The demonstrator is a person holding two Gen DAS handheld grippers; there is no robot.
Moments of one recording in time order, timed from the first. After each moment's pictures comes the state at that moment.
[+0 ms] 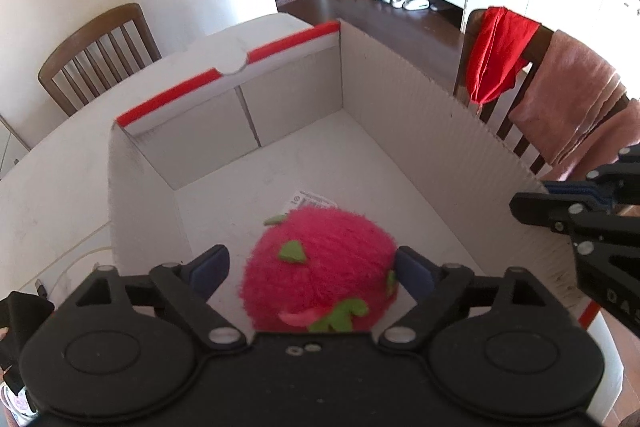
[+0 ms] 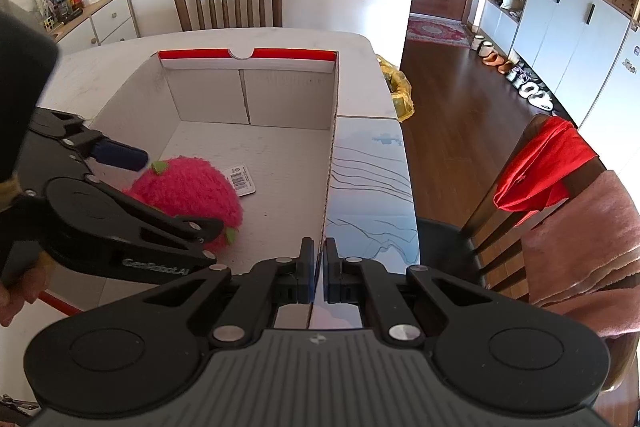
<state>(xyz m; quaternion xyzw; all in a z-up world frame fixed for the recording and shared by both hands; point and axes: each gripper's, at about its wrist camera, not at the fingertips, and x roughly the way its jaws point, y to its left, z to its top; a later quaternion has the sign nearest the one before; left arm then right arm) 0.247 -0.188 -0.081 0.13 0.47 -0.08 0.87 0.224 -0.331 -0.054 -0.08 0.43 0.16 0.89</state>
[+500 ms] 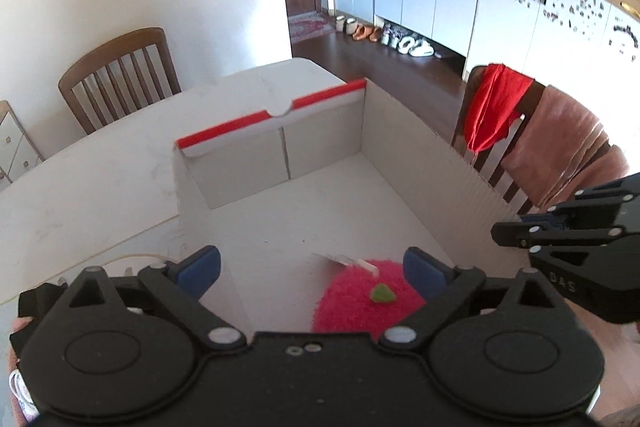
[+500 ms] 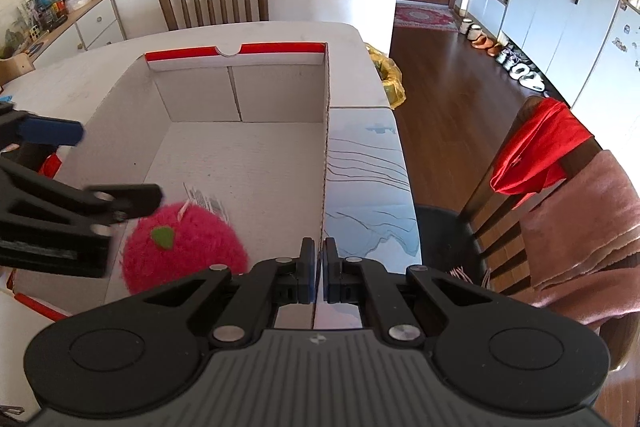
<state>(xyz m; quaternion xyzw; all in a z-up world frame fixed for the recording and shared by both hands) 0.216 -0.157 -0.036 0.08 0.42 -0.08 0.90 0.228 -0.328 -0.055 -0.06 0.44 0.14 0.88</state>
